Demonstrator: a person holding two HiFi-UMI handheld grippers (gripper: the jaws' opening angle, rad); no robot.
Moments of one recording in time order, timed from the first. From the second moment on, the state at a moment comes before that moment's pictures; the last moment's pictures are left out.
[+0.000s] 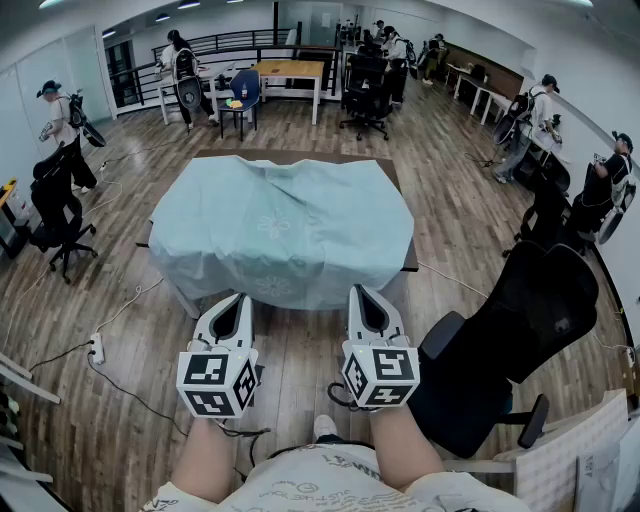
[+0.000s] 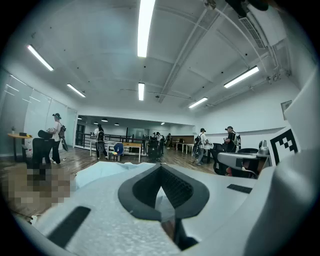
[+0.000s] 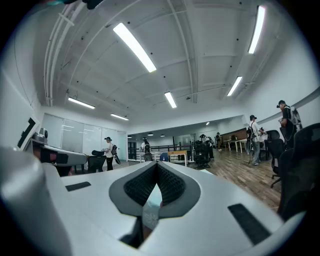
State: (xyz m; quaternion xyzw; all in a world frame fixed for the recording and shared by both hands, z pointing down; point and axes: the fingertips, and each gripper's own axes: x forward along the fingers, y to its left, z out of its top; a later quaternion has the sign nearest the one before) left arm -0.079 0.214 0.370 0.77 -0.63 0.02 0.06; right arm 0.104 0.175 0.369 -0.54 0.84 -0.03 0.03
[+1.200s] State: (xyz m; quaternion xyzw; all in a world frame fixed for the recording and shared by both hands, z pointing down) left arm -0.020 0.069 0.398 0.74 -0.67 0.05 0.08; right arm 0.149 0.017 0.393 -0.50 0.86 -0.03 0.00
